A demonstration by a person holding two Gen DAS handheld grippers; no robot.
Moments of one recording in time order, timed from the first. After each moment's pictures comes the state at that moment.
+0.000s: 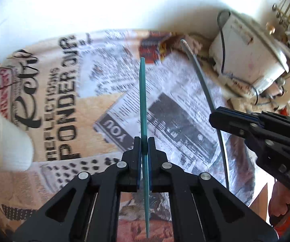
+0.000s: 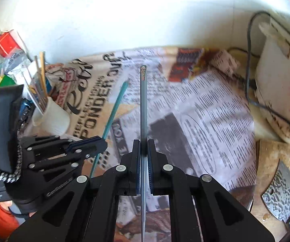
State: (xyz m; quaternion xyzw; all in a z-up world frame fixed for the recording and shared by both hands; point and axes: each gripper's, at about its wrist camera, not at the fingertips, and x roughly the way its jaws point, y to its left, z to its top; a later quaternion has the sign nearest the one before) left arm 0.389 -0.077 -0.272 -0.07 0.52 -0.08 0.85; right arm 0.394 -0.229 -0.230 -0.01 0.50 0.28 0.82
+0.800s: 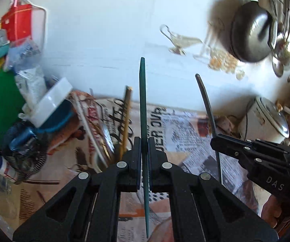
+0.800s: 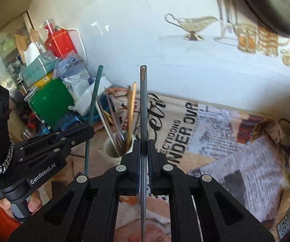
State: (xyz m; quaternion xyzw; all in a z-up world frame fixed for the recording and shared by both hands) left arm 0.287 0.085 -0.145 -0.12 0.33 0.08 0.93; right arm 0.340 -0.090 -0.140 -0.03 0.38 0.40 0.83
